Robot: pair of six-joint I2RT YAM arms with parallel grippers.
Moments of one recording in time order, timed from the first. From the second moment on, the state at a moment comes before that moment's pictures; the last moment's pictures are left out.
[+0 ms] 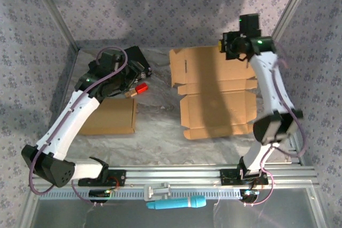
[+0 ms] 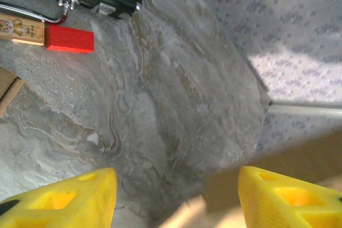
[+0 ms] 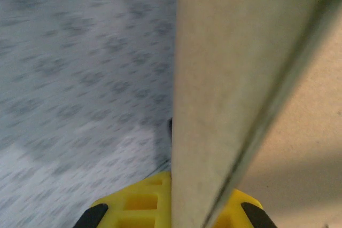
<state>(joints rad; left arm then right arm) -0.47 1.29 1.41 -0.81 0.02 -1.18 0.15 1.78 1.98 -0.95 -0.25 1.56</state>
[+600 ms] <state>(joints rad) -0.56 1.67 1.73 -0.71 0.15 -1.16 0.24 1.86 1.78 -0.74 -0.31 1.51</state>
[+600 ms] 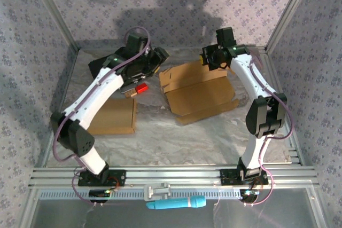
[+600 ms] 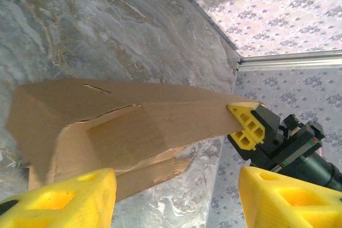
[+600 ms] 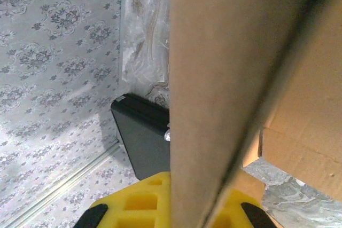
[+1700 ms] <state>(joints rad) -0.53 1.74 1.65 -0.59 0.19 -1.23 0.21 1.66 1.62 -0.75 -0.28 1.55</state>
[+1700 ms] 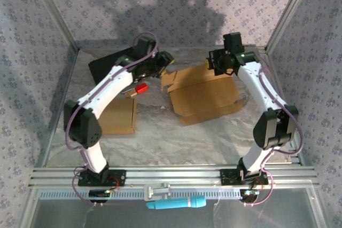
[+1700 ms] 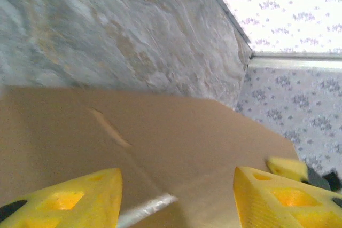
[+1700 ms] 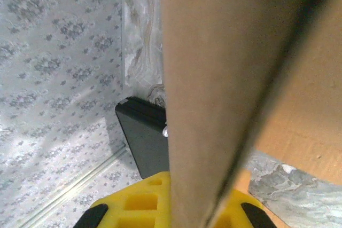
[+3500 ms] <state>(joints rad) -0.61 1.61 1.00 0.09 -0.01 -2.05 -0.06 1.43 1.52 -0.79 -0.43 1.86</state>
